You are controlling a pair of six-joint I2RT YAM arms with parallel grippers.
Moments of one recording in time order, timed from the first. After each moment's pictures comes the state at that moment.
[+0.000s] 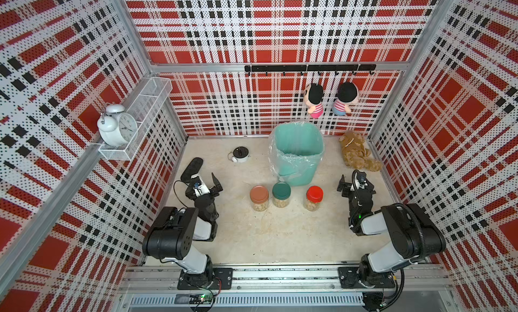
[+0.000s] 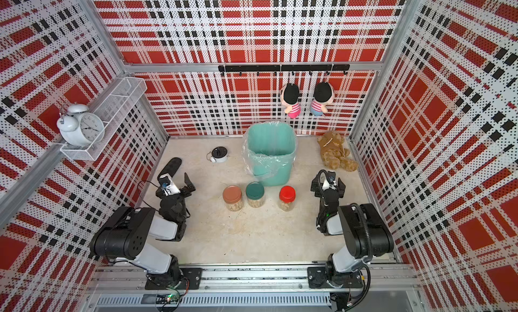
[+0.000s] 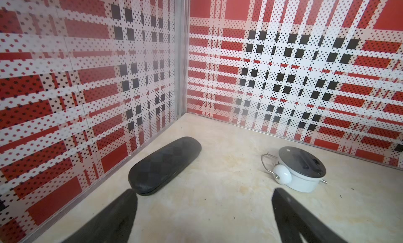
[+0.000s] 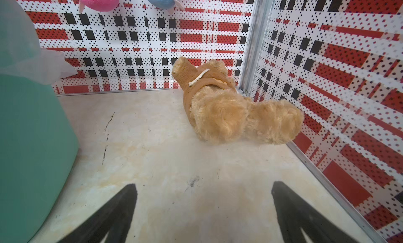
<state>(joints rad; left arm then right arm) -0.05 1.58 0.19 1.43 -0.42 -0.08 0.10 1.57 0.25 1.20 0.34 -0.01</state>
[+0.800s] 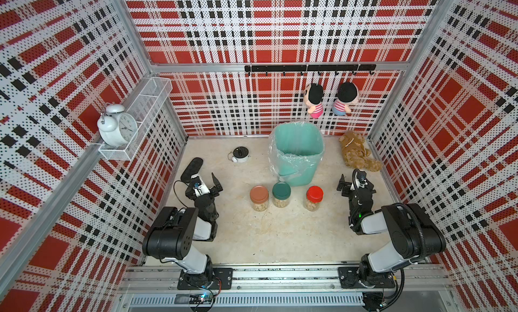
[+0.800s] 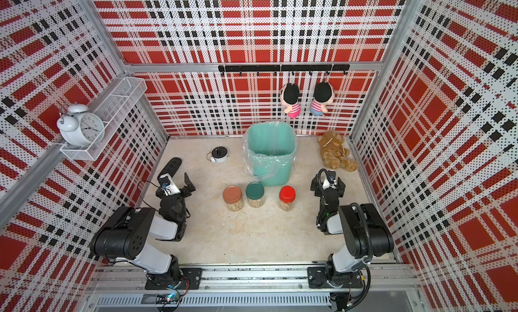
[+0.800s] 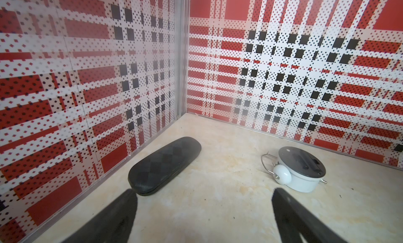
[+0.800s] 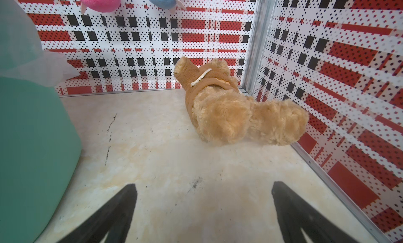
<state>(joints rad) -0.05 1.58 0.19 1.43 -0.42 -0.08 0.08 1.57 0.27 1.18 0.32 0.00</state>
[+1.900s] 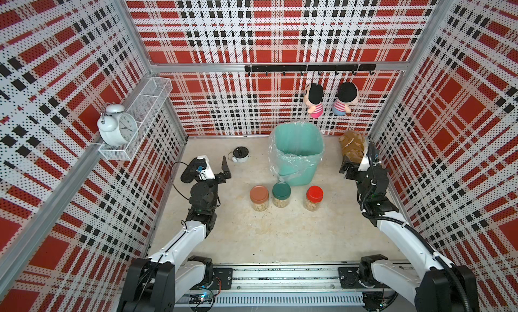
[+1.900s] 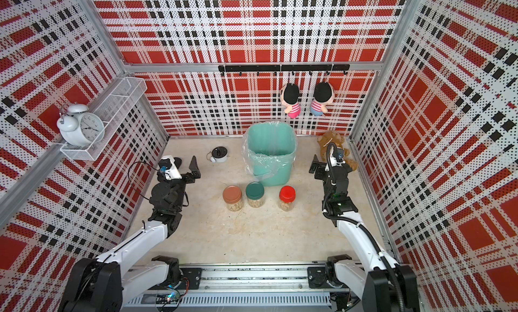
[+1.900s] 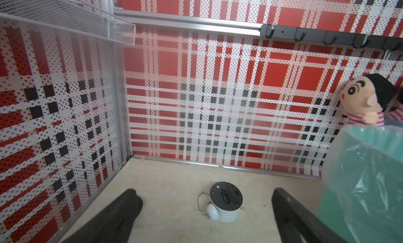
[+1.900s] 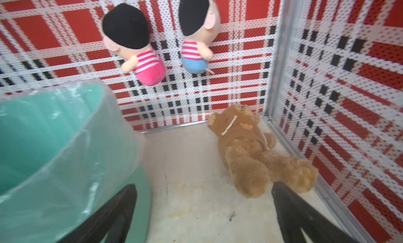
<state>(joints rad) -0.18 1.07 0.42 0.78 -0.21 -0.06 0.16 1.02 0.68 0.20 0.20 0.15</state>
